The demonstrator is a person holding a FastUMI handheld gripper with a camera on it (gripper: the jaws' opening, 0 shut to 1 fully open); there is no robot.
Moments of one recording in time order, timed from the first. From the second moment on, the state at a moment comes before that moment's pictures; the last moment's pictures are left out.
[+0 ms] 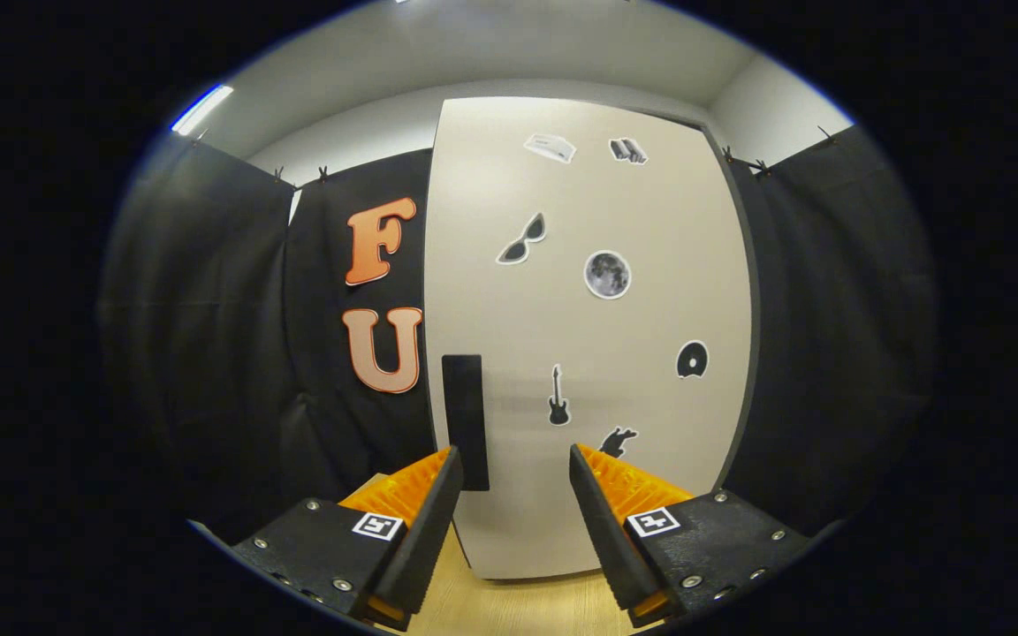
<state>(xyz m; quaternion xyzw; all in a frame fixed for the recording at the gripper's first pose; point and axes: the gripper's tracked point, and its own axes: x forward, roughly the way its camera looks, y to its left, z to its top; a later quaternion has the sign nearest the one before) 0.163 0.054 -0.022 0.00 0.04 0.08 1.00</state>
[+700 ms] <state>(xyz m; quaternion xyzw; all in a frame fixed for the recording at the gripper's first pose) 0.040 -0.020 0.007 0.01 0.02 0.01 1.00</state>
